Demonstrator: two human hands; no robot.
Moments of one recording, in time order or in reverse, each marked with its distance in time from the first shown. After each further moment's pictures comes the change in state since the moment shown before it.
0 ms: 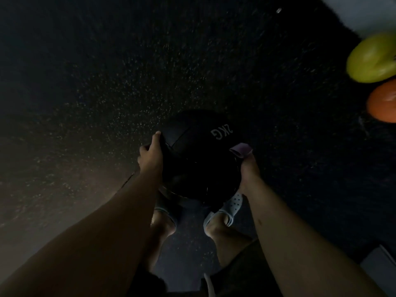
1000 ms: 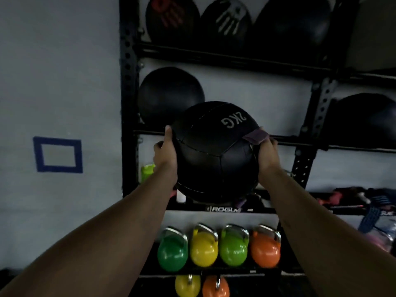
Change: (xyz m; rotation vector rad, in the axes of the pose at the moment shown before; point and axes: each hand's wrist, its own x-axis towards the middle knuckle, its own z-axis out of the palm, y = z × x) left_hand -0.883 0.322 0.110 -0.197 -1.175 1.062; right_hand -0.715 -0.393 -0.481 0.822 0.595 -1.346
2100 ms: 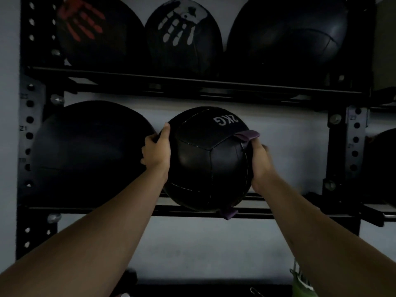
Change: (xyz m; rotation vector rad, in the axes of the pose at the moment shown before) left_hand 0.311 -0.005 0.297 0.184 0.127 0.361; right_hand 0.441 0.002 0.046 0.054 -0.211 -0.102
